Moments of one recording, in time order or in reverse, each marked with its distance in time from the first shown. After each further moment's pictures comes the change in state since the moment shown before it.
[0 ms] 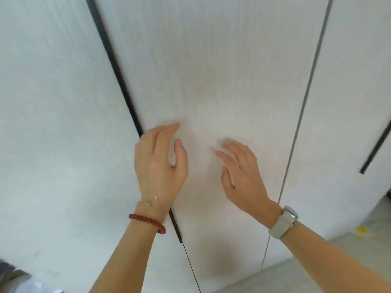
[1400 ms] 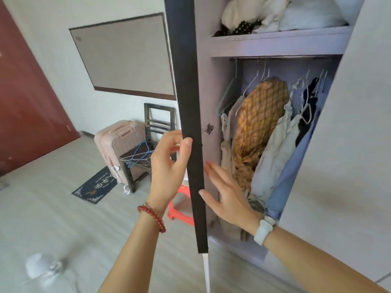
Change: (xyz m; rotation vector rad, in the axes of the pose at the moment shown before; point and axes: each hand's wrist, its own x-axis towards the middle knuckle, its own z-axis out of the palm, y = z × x) left_hand -0.137 0.075 -0.324 0.126 0.255 -0.604; right_hand -0.130 -0.294 -0.008 0.827 -0.624 -0.409
